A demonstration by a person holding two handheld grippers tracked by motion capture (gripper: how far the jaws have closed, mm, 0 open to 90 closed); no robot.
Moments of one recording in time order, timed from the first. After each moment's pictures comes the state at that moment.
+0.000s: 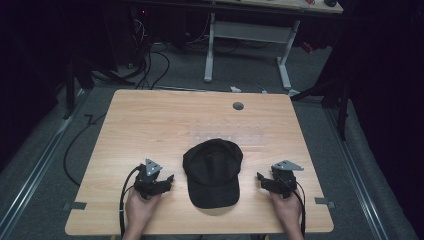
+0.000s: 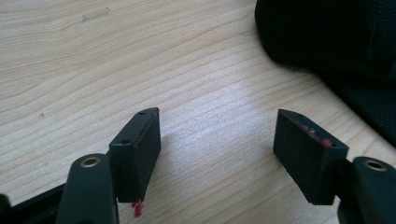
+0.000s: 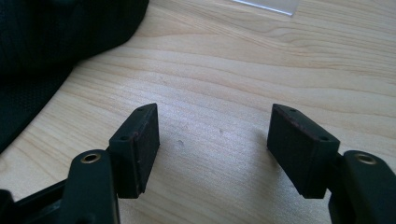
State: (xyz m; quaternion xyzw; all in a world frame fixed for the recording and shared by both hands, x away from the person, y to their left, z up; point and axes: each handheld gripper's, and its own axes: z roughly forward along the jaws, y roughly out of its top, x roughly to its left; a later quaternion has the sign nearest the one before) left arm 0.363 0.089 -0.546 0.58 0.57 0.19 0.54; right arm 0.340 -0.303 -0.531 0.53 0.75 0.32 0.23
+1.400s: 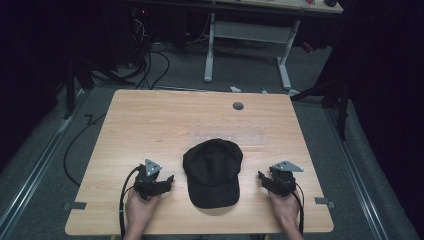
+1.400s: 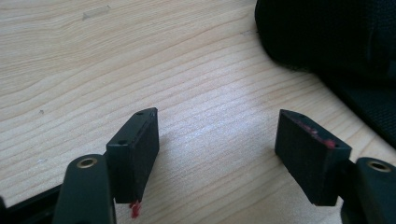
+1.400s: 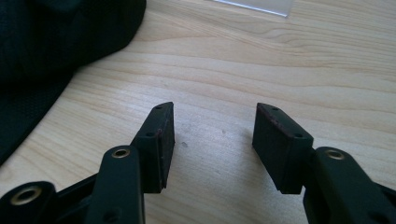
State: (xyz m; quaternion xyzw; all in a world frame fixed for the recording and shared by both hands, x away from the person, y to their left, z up) left arm 0.362 0.089 -0.546 0.58 0.58 0.19 0.54; right arm 0.337 -0.298 -0.530 0.54 0.74 0.32 0.24
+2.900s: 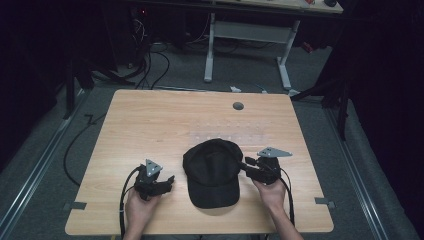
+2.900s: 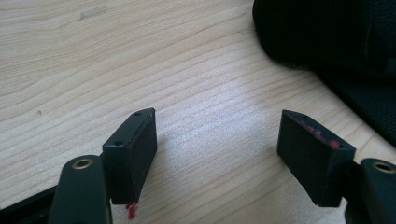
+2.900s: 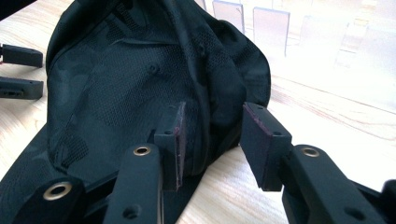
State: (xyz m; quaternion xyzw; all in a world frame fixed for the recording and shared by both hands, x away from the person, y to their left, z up) left arm 0.362 0.089 -0.546 0.58 0.58 0.19 0.54; right arm 0.361 -0.249 -0.484 0.47 0.77 0.41 0.16
